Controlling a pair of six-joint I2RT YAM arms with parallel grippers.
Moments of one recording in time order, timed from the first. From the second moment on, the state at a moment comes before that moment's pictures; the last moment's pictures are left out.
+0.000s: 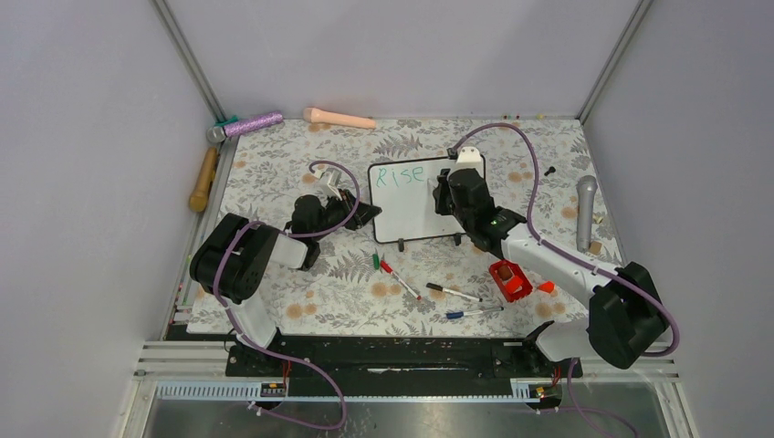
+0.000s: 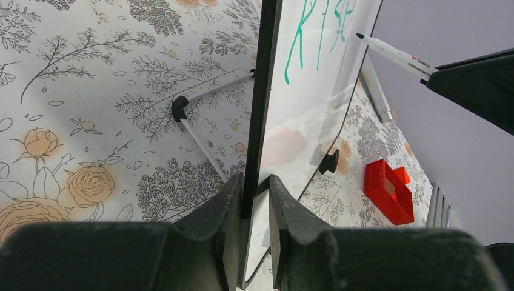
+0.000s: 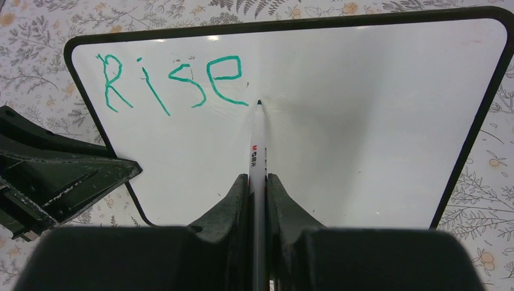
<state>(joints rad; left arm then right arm) -0.35 1.76 0.55 1.07 0.49 -0.65 0.65 1.37 0.91 -0.01 0.32 0.37</state>
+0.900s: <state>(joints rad) -0.35 1.76 0.55 1.07 0.48 -0.65 0.65 1.41 0.97 -0.06 0.35 0.37</state>
